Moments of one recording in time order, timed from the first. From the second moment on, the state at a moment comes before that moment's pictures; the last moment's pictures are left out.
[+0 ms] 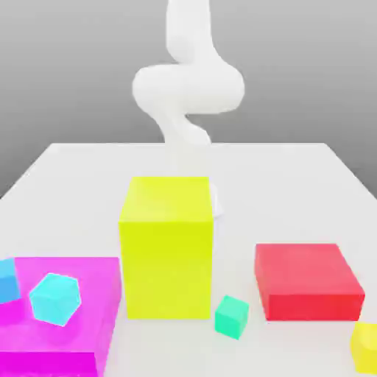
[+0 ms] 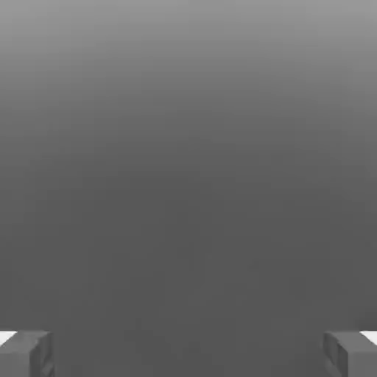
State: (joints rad) arm 0.00 -0.71 0.04 -2.29 0.00 2.32 0.85
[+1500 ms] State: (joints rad) arm 0.25 0.46 0.31 -2.20 -0.28 2.63 1.72
